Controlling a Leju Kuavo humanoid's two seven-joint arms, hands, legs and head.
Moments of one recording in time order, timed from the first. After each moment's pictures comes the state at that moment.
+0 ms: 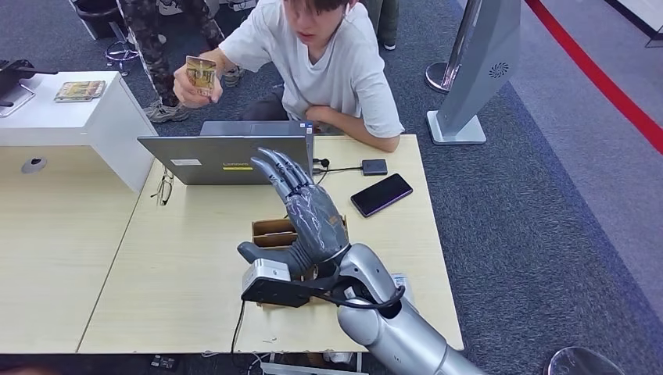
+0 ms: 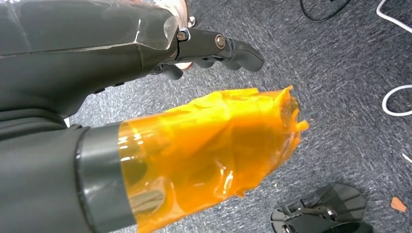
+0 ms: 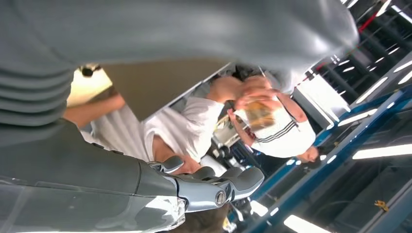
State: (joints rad) left arm -0.16 -0.05 -1.55 -0.09 0.90 0.54 -0.06; right arm -0.36 0.14 0.65 -1.44 0.72 -0.37 -0.14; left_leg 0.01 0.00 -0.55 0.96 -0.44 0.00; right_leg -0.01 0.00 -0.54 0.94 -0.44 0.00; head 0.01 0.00
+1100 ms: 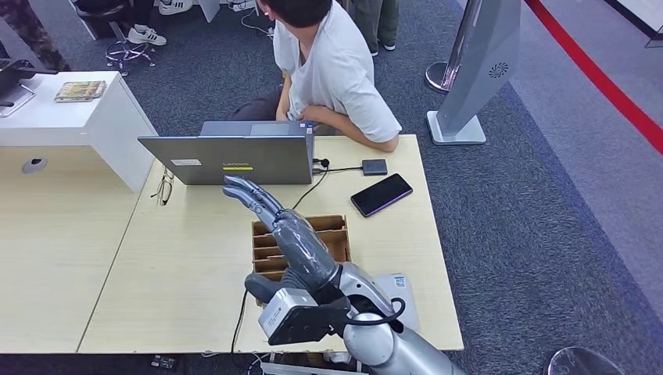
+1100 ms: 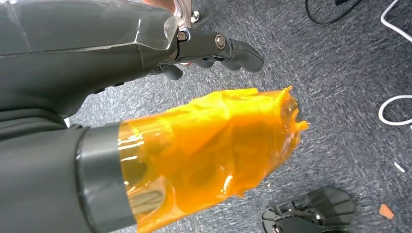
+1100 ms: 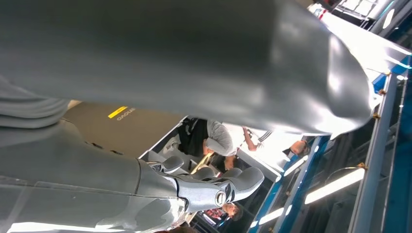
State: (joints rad) left arm -0.18 -0.05 -1.54 -0.10 0.96 0.56 -0.06; right arm -0.29 0.13 0.71 -1.58 0.36 -0.18 -0.28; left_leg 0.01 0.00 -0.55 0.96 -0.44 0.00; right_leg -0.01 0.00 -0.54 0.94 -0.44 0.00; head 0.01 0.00
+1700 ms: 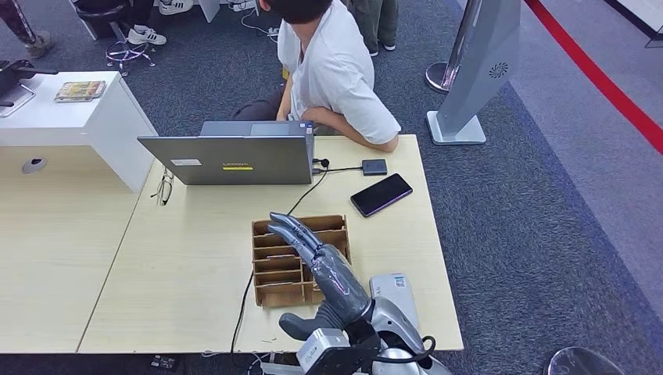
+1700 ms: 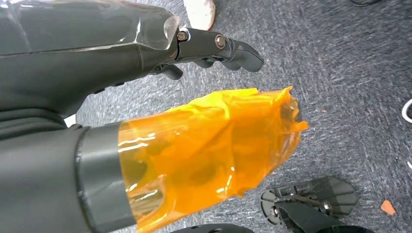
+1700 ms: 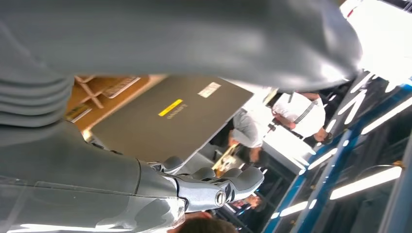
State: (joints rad) left arm -0.11 -0.06 -1.47 -0.10 1.06 0.58 -0.14; right arm -0.10 0.02 0.67 -1.63 0.46 -0.27 -0.33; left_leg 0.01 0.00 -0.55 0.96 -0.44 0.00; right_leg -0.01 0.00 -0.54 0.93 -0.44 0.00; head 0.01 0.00
